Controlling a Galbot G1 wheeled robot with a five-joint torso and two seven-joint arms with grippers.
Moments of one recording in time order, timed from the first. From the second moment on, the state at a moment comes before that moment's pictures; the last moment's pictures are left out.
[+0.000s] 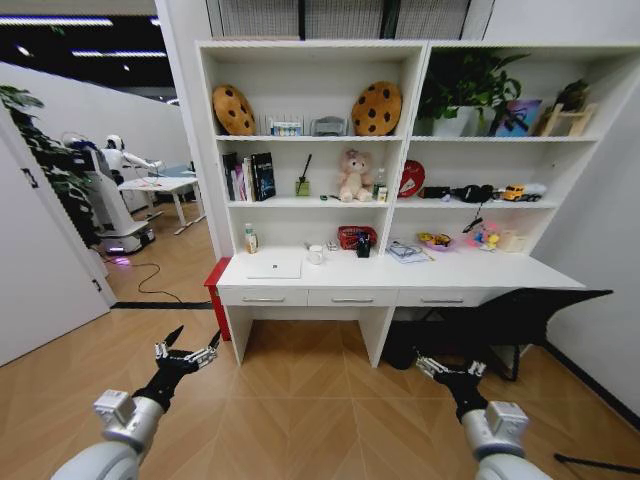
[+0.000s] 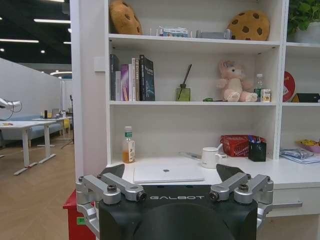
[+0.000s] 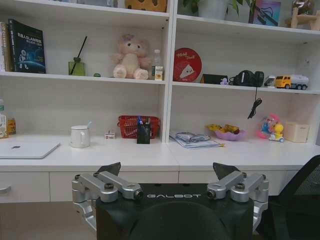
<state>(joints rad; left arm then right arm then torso) 1.72 -1.10 -0.81 -2.31 -0.55 0.16 0.02 -1.75 1.31 0.74 2.31 0.30 -0.22 0.16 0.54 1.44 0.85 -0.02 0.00</state>
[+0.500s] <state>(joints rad) 1.72 -1.10 -0.81 -2.31 -0.55 0.16 0.02 -1.75 1.31 0.74 2.31 0.30 -0.22 0.16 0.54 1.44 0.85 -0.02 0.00</state>
